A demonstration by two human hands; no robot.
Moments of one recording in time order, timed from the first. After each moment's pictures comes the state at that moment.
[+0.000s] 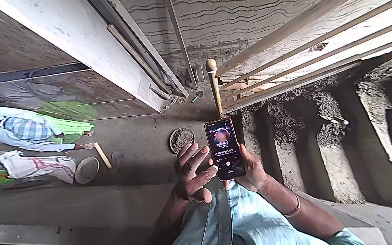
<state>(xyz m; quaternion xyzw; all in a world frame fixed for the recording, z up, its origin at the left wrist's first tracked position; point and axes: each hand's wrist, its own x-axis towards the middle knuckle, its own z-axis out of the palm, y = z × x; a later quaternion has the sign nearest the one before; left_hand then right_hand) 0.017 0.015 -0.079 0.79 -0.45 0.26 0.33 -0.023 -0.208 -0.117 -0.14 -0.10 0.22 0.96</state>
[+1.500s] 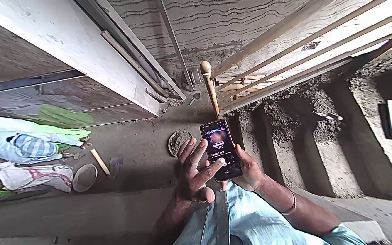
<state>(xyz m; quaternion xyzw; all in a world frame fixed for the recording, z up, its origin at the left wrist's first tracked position) 0.020 -0.012 -0.064 0.80 -0.44 0.25 0.33 -0.026 -0.209 -0.117 -0.15 -0.09 0.23 0.96</state>
